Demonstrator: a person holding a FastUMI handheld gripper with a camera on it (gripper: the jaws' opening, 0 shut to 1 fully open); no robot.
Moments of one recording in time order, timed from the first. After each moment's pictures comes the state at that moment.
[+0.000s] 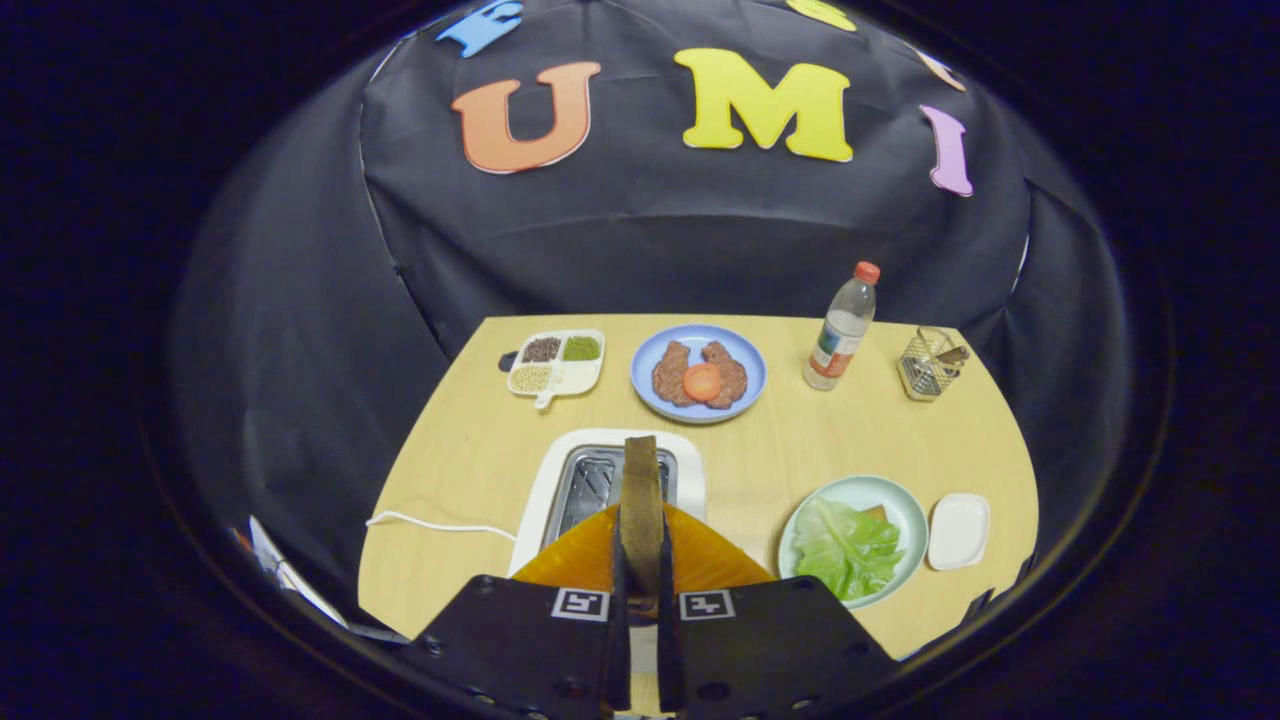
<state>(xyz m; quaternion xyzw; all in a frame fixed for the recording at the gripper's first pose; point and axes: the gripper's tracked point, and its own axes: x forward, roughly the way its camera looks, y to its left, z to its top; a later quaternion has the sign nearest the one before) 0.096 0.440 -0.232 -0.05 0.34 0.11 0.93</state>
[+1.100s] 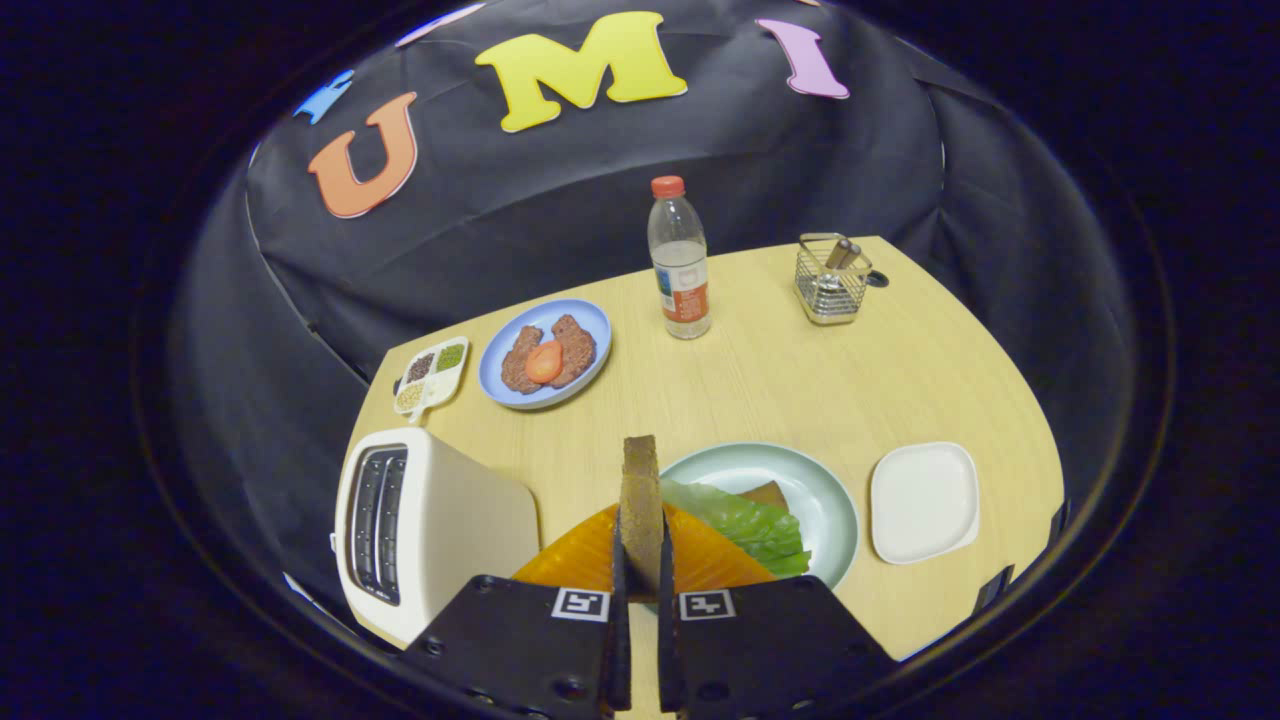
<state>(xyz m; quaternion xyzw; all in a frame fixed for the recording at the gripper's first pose) 0.149 0.262 -0.305 0.05 0.40 0.03 0.91</state>
